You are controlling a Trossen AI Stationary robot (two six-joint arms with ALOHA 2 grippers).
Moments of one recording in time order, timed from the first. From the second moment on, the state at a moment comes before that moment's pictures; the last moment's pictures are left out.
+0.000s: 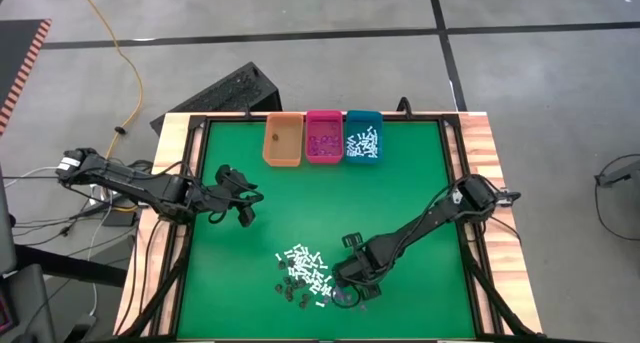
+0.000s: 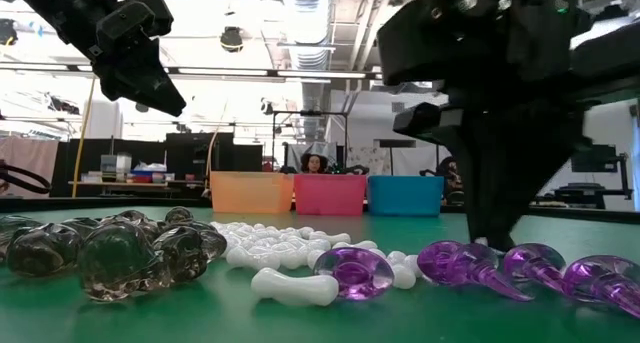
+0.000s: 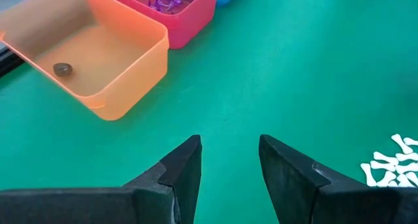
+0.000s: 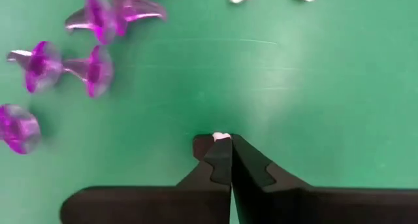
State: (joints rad) left arm -0.21 0.84 0.54 -0.38 -0.56 -0.53; right arm 0.47 1.96 1.34 -0.70 0.10 0.15
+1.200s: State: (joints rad) left arm -0.21 0.84 0.54 -0.41 -0.55 -0.52; right arm -0.59 1.64 1.34 -0.81 0.11 -0.23
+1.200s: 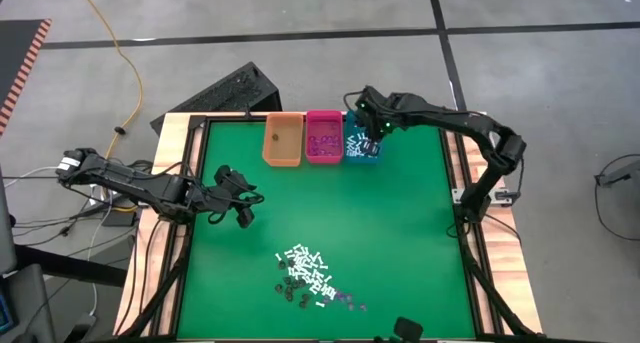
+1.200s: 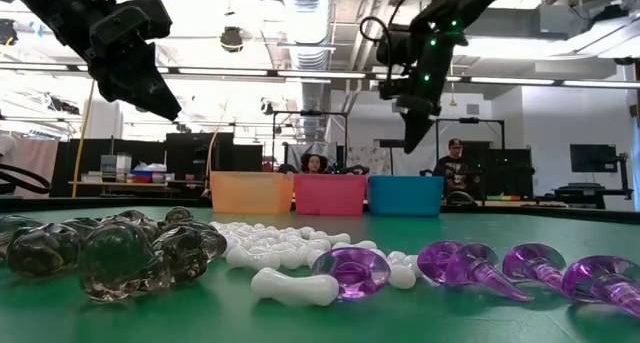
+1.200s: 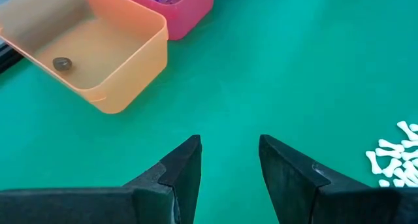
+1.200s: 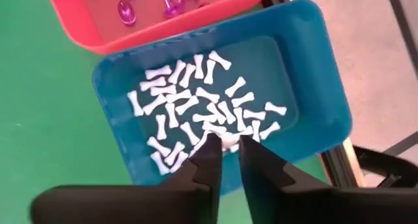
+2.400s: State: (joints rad) left arm -0.21 0.84 0.54 -0.40 -0.54 -0.55; right arm 0.33 1.92 1.42 -0.43 0.34 0.48
